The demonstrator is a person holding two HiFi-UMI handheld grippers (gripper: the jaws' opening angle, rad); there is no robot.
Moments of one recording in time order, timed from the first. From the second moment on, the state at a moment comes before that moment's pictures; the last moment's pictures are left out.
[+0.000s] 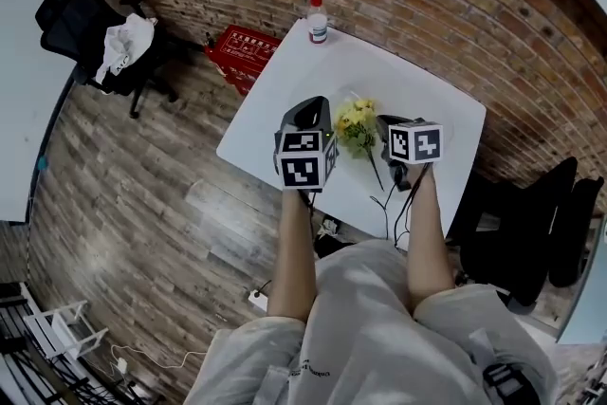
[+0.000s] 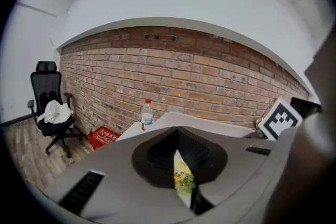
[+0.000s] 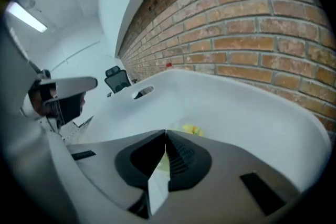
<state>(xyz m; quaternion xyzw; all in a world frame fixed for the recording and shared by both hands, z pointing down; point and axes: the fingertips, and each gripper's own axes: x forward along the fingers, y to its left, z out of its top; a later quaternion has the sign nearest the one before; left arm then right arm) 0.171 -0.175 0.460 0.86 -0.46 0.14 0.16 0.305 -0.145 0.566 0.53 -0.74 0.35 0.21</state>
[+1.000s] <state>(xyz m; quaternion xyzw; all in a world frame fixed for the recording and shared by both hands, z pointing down) 0.119 -0.241 0.476 0.84 -0.49 0.08 0.21 0.298 -0.106 0.752 0.40 -0.64 0.47 0.46</state>
